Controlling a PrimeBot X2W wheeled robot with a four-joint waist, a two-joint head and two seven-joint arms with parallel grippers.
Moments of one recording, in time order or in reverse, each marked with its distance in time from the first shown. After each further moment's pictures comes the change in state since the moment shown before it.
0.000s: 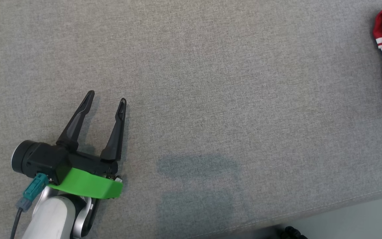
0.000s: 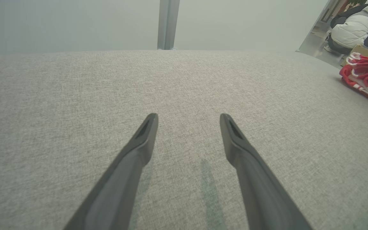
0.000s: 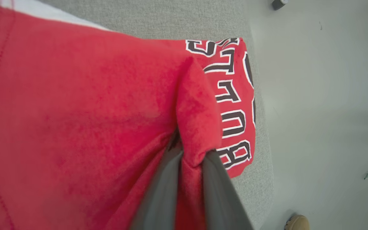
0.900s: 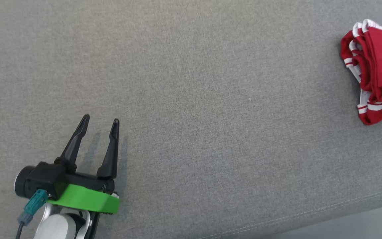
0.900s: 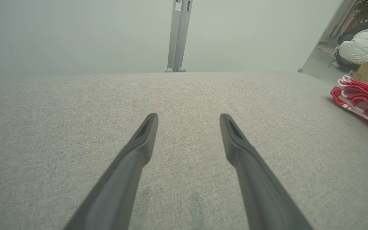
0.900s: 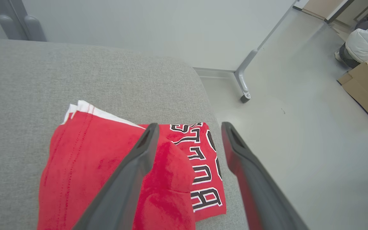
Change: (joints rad) left arm 0.072 -0.005 0.001 0.052 -0.044 0.027 -0.038; right arm 0.082 0.073 -0.065 0.038 -0.139 0.000 -0.400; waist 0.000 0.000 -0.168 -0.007
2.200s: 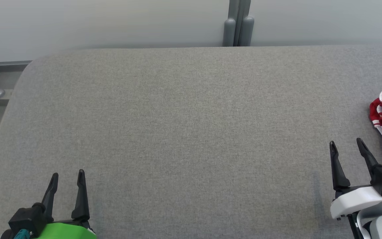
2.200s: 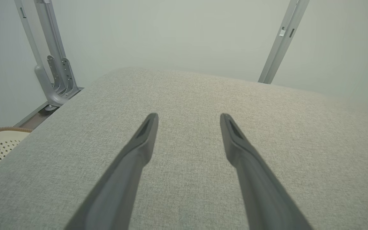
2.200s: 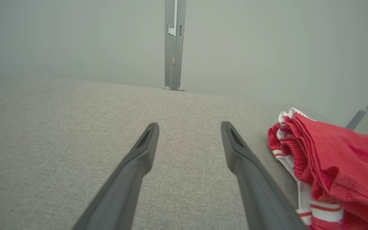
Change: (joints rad) left arm 0.185 -0.139 0.288 0.266 0.060 -0.089 -0.073; right arm 0.646 0.618 -0.185 -0.345 -0.414 0.000 -0.514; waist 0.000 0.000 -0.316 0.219
